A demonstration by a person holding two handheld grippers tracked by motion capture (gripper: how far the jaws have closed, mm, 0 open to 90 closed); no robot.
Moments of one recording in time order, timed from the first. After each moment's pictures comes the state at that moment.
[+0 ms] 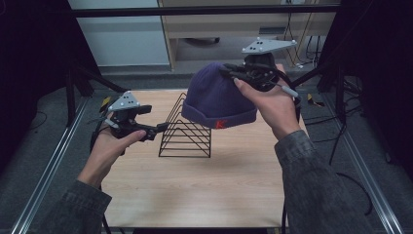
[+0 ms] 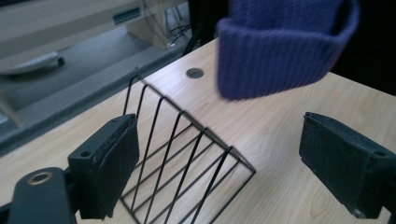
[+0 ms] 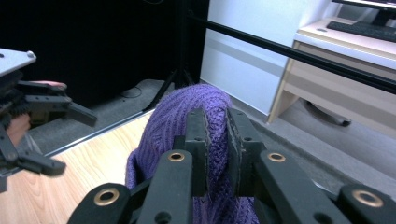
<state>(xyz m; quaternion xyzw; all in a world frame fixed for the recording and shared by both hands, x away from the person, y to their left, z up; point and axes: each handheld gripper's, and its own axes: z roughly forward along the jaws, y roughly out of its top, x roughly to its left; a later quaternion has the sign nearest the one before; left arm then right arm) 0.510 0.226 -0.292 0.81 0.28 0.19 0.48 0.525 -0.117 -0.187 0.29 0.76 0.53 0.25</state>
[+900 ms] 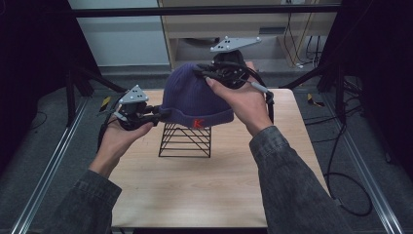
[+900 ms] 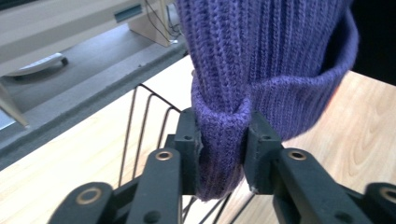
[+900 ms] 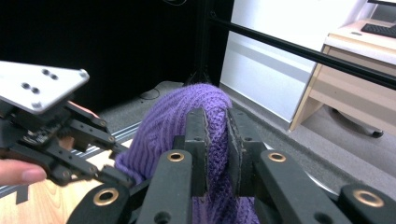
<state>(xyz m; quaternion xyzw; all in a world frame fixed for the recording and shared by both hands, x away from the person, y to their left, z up) 0.529 0.217 -0.292 0.81 0.29 0.20 0.46 0.539 -0.063 -0.189 0.27 0.77 0.54 0.23</state>
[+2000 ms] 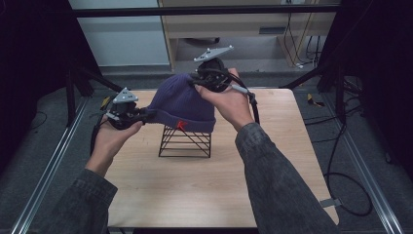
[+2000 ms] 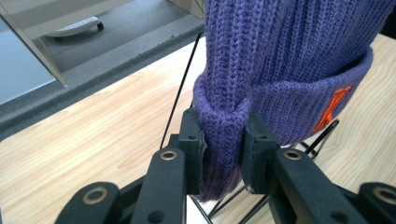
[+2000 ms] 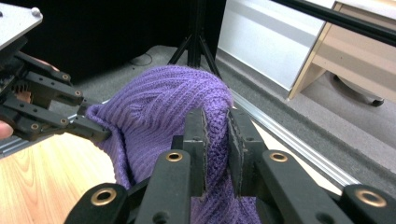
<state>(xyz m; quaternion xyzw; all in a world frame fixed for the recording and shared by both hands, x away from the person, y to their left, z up) 0.546 0.250 -0.319 0.81 0.35 0.22 0.41 0.577 -0.032 -0.231 0.29 0.81 0.47 0.21</state>
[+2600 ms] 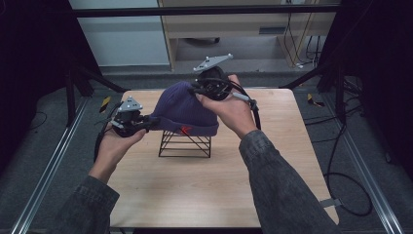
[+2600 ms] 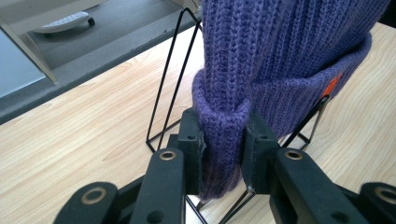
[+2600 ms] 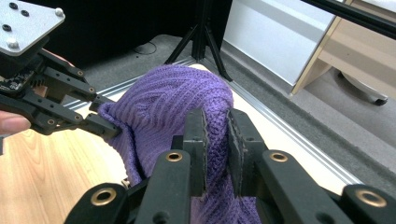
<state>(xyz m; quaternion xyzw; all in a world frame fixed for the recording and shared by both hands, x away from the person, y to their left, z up) 0.538 0.244 -0.335 0.82 0.34 0.22 0.41 0.561 -0.033 -0.240 0.27 0.82 0.46 0.21</state>
